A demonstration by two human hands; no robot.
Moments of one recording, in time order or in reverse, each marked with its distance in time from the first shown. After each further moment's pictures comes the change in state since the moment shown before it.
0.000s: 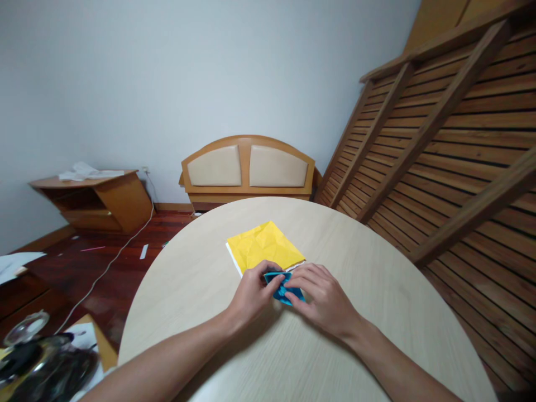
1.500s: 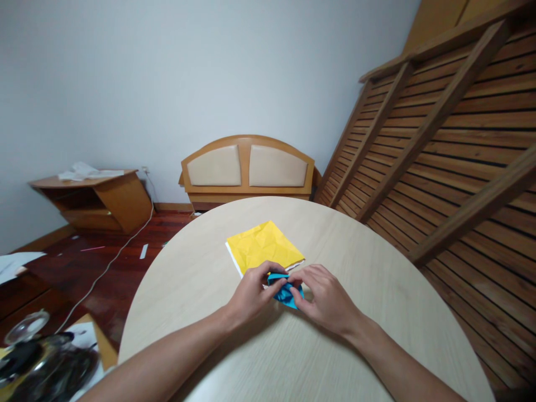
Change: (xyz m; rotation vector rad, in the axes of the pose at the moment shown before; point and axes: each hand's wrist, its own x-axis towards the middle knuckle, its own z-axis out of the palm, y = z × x) left_hand -0.001 0.003 -0.005 0.062 -0.108 0.105; right_hand -0.001 0.000 -0.004 0.020 -0.046 0.082
